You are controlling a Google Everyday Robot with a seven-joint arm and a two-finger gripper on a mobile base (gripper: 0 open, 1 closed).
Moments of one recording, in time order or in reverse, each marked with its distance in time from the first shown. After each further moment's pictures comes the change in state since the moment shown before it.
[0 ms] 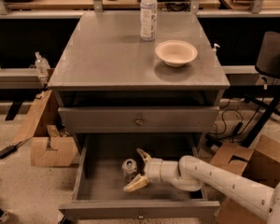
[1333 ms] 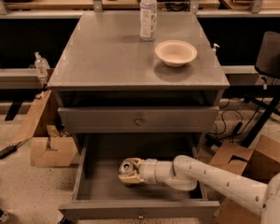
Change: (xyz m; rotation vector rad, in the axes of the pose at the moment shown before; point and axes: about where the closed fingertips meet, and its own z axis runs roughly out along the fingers) arm -0.004 0.012 0.019 -0.030 0.007 0.001
